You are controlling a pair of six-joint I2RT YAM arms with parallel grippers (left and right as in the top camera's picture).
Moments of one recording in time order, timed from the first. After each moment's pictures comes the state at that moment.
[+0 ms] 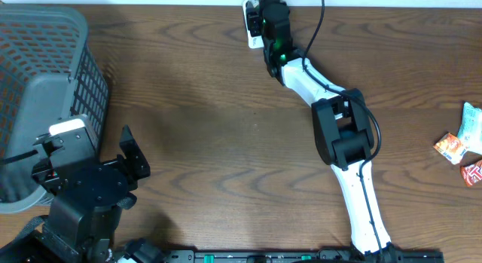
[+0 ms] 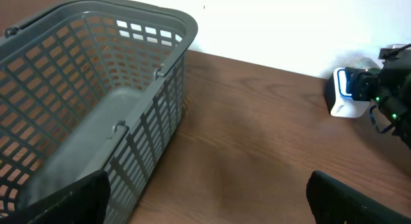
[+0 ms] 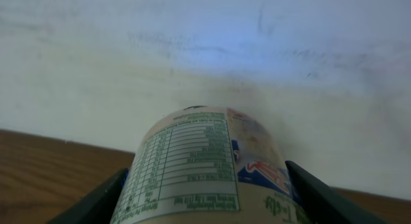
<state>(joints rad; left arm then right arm) -0.64 0.79 1.41 -1.28 -0.76 -0.54 0.39 2.57 2.00 0.36 0.20 0.02</state>
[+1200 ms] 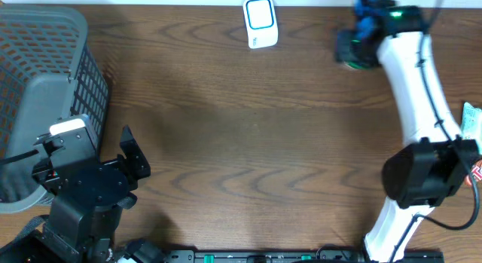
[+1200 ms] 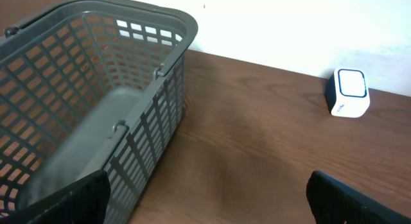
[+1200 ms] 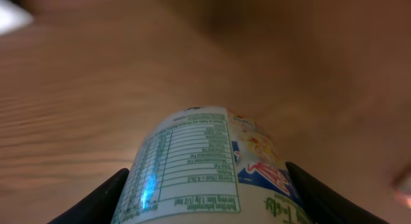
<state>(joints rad) -0.64 0.79 1.41 -1.28 -0.76 -0.54 0.04 2.02 2.01 -1.22 0.11 0.25</state>
